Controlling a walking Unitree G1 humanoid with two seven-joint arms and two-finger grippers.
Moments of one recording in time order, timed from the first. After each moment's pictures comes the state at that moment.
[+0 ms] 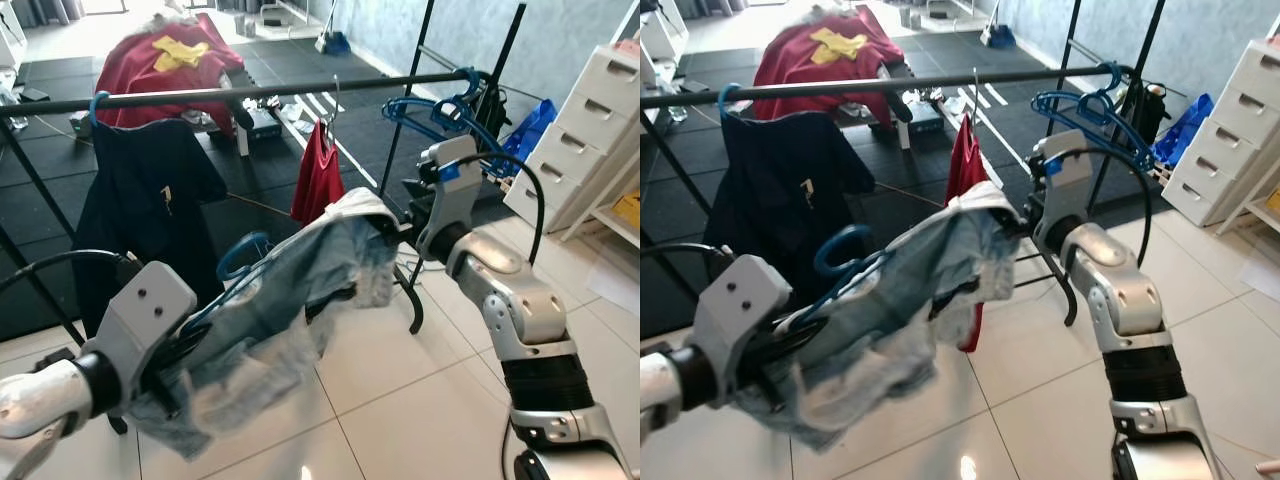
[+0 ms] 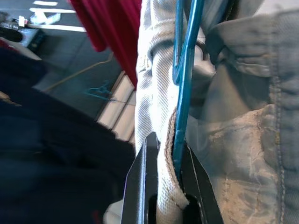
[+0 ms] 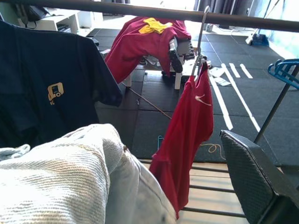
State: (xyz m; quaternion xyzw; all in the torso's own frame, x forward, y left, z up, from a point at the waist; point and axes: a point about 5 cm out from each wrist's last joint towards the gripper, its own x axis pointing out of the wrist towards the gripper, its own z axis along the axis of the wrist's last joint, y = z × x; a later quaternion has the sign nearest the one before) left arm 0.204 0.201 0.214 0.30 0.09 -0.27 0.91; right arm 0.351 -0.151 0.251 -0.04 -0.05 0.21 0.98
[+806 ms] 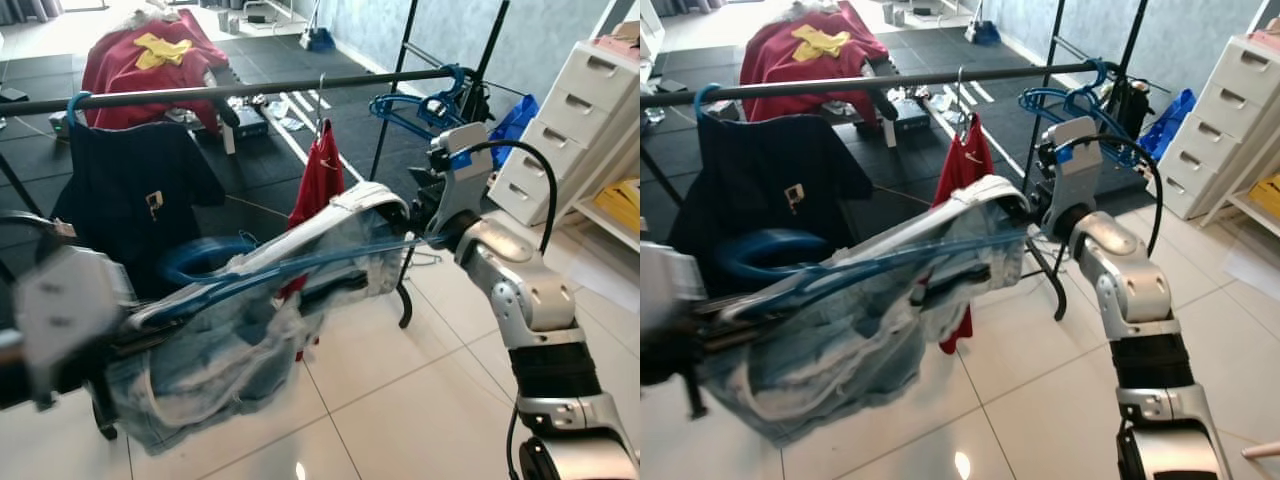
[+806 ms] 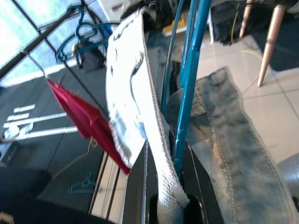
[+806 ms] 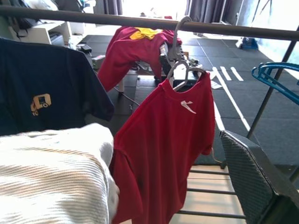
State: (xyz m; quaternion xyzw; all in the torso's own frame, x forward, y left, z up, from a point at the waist) left arm 0.165 0.219 0.292 0.26 -0.08 -0.43 0.86; right arm 0.353 -0.161 0.259 -0.02 -0.06 0.22 0.97
